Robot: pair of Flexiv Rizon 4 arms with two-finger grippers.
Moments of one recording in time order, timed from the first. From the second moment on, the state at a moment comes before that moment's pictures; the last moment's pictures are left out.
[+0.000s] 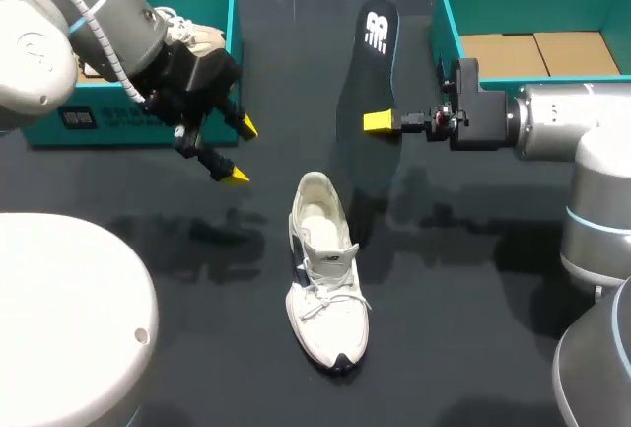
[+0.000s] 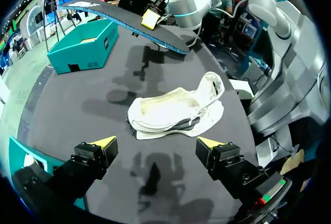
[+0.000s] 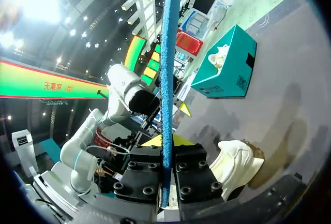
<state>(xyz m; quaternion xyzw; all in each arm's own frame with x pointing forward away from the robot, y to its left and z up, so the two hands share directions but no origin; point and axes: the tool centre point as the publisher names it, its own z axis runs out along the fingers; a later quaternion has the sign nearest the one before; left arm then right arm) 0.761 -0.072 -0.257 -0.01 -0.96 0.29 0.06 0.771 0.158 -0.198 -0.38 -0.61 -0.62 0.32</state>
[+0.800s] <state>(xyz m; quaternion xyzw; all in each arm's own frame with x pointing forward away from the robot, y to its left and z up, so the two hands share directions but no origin) 0.736 -0.069 -0.299 -0.09 -0.96 0.25 0.04 0.782 0.166 -0.212 -0.34 -0.62 -0.64 0.30</state>
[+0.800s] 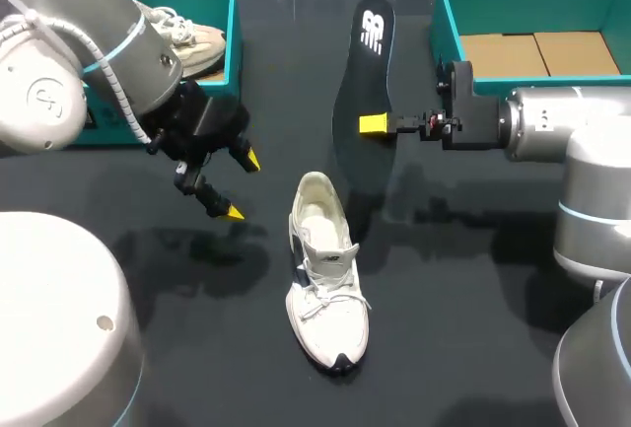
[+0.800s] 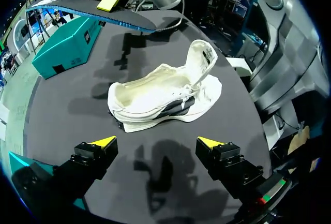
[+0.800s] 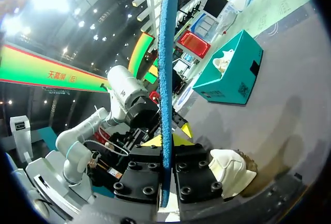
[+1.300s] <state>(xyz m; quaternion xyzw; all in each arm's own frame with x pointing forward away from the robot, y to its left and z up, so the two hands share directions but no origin) 0.733 -0.080 -0.334 -0.13 -0.95 0.28 0.06 0.789 0.203 -0.236 -0.25 -0.63 -0.67 0.29</state>
